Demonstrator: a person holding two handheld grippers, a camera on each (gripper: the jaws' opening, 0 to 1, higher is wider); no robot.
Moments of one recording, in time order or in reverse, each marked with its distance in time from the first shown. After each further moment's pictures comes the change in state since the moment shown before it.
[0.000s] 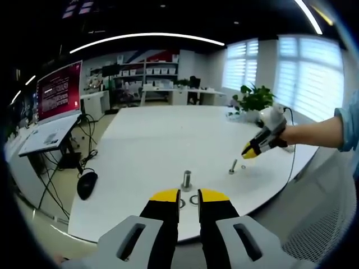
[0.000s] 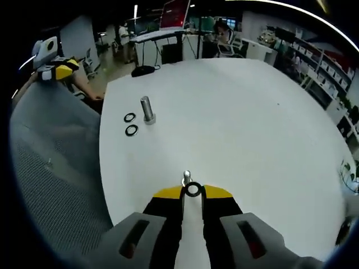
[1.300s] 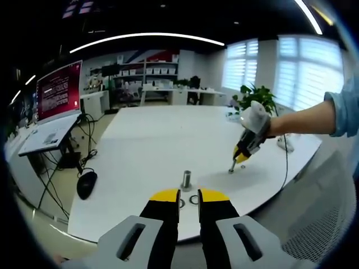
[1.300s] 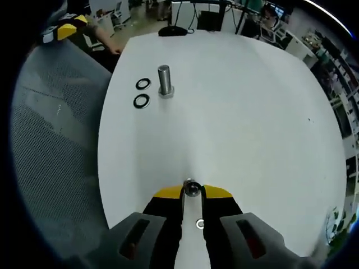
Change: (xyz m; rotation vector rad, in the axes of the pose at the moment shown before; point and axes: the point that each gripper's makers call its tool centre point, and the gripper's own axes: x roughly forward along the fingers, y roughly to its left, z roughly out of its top) left arm 0.000 0.000 0.000 -0.001 0.002 -0.002; right arm 0.035 0.005 -0.002 -0.271 0.286 0.098
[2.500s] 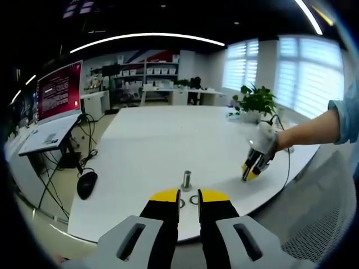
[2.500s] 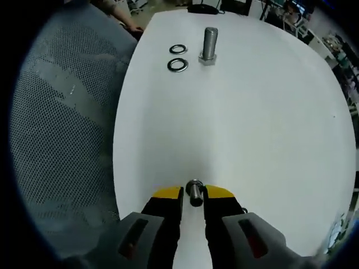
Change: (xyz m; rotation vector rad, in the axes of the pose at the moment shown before) left arm 0.000 0.000 0.000 0.000 0.000 0.001; right arm 0.018 0.057 -0.047 -0.095 0.088 0.119
